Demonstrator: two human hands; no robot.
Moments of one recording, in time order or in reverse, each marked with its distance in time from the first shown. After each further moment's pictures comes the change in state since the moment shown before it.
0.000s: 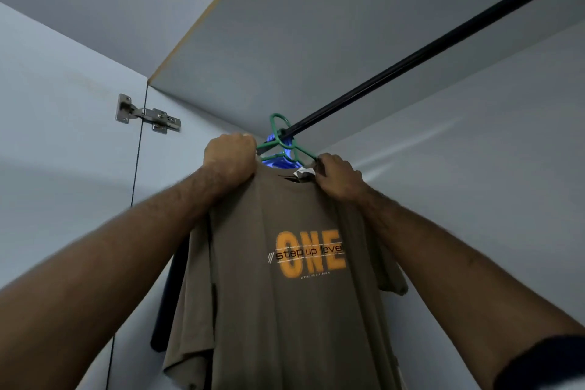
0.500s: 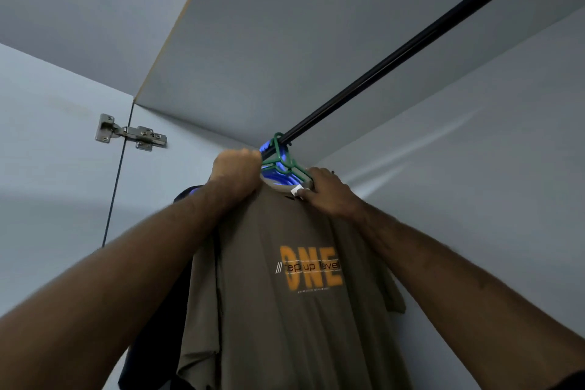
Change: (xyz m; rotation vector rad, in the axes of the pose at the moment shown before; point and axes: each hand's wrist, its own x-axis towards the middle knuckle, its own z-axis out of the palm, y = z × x) left_hand 0.033 0.042 0.028 0.209 -0.040 0.037; right_hand 0.028 0.031 0.030 0.193 -0.050 -0.159
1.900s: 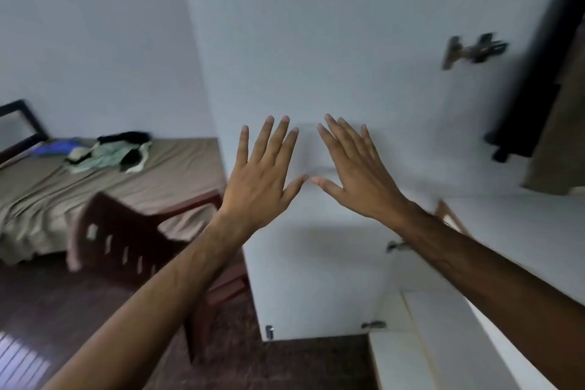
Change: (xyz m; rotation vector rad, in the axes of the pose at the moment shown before) left_hand -0.734 -0.194 -0.239 0.079 -0.800 -0.150; right_hand -0.589 -0.439 0.133 0.467 -0.556 -0.585
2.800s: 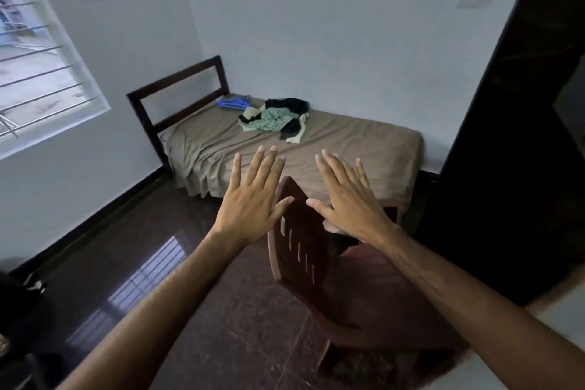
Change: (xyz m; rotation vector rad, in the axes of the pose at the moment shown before) left_hand -0.238 -0.507 0.116 0.251 -0.308 -0.397; right_hand 0.323 -0.418 0.328 0.362 -0.246 -0.267
